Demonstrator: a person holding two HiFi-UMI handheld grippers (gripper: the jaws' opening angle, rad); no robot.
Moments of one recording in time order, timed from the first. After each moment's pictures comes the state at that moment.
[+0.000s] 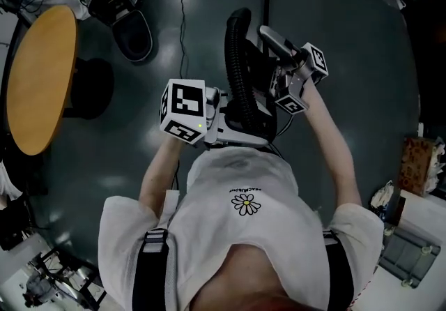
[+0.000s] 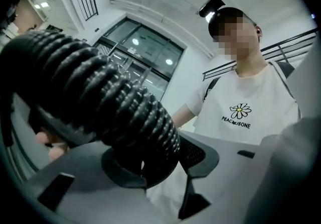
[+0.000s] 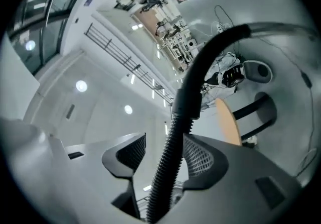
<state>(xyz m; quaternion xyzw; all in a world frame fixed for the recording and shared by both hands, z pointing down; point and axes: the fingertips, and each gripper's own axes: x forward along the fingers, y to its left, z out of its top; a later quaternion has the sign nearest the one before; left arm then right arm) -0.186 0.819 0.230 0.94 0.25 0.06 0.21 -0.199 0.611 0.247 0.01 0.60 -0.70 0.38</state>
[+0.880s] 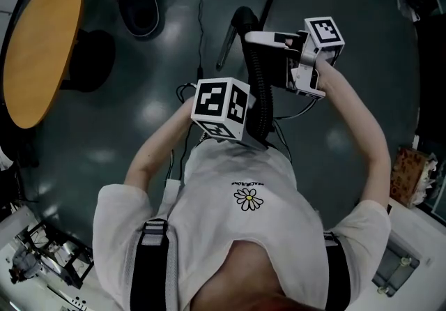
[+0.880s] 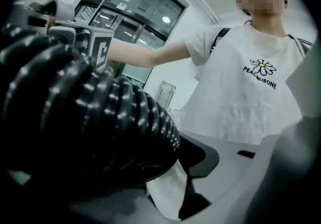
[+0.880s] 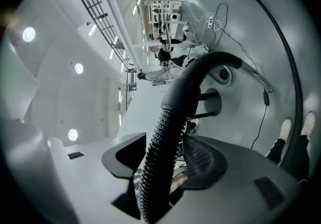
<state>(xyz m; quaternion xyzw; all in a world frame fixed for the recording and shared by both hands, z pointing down) -0.180 0.855 0.313 0.89 0.33 0.28 0.14 -0.247 0.628 0.295 -0.04 0.68 -0.73 0.02</state>
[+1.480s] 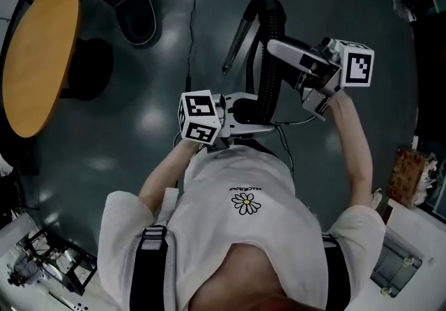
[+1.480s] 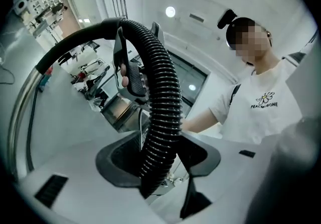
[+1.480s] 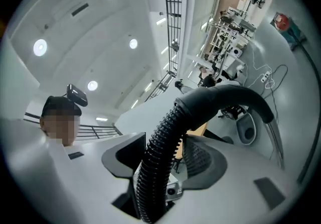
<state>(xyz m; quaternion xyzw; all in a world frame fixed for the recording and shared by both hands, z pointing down) -0.176 0.769 0.301 0.94 0.09 -0.04 0.33 -0.225 0.626 0.194 -0.06 0.88 -0.47 0.10</state>
